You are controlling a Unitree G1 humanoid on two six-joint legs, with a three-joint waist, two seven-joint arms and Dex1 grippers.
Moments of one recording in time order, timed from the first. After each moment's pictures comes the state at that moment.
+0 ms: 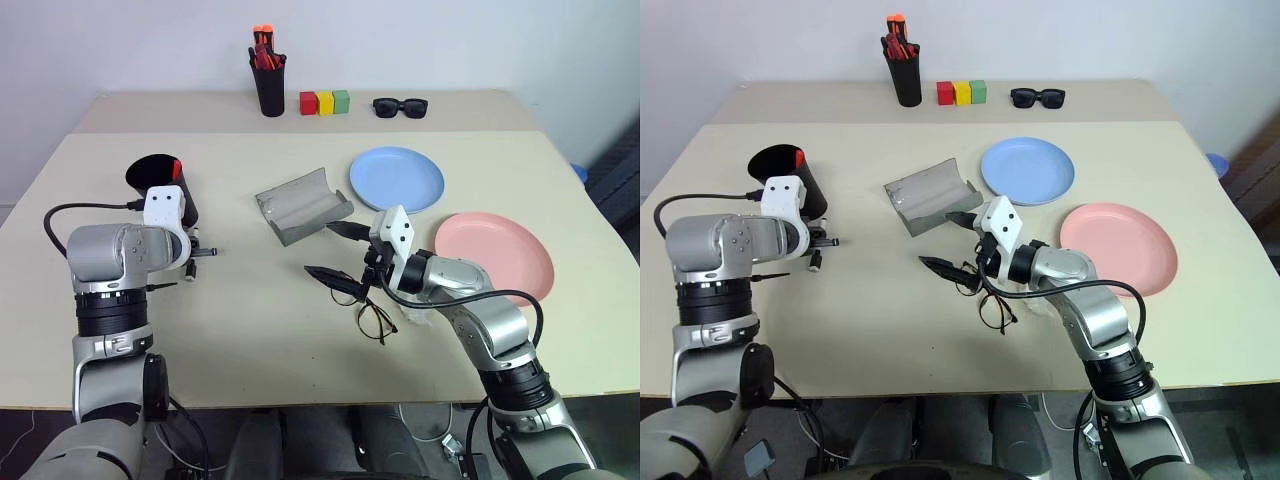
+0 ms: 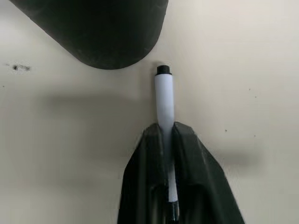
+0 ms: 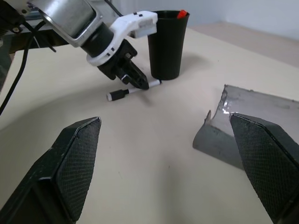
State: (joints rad) left arm -0.69 0.43 0.28 0.02 -0.33 1.44 -0.03; right arm -0.39 -0.37 0.17 -0.26 0.37 0.45 0.79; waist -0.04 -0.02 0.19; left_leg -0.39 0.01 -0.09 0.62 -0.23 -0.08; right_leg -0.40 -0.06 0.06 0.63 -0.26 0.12
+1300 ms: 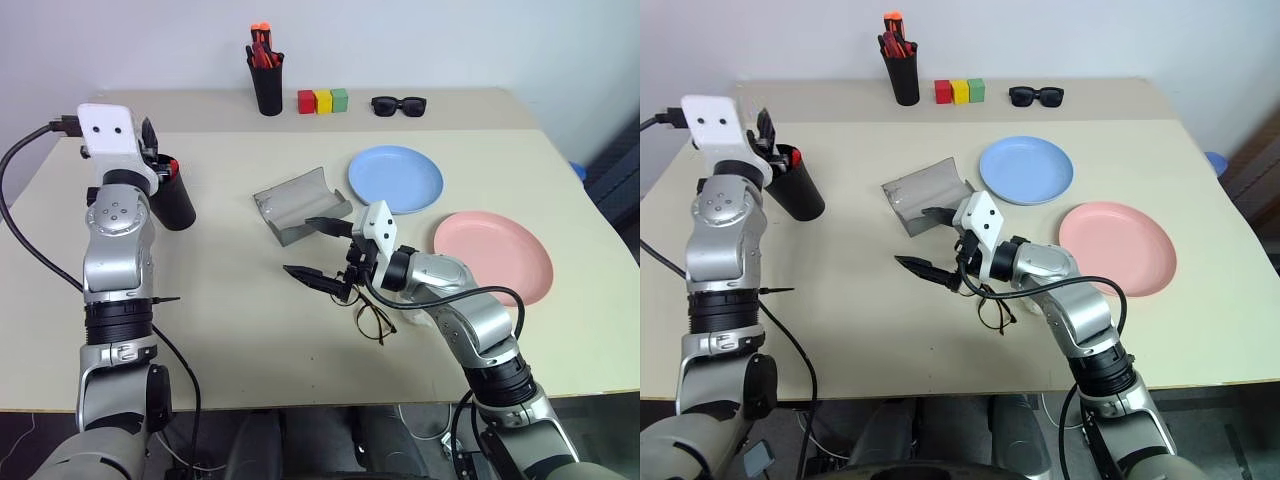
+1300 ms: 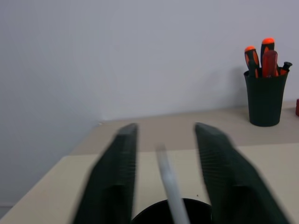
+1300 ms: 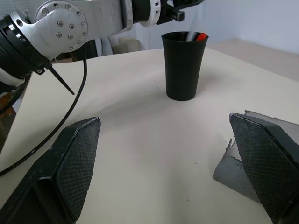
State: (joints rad) left arm -0.66 0.43 0.26 0.12 -0.05 0.30 0.02; right arm -0.43 -0.31 0.22 -0.27 0.38 0.45 0.78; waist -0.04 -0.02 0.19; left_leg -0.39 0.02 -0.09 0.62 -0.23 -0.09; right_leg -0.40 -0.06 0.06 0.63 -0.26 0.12
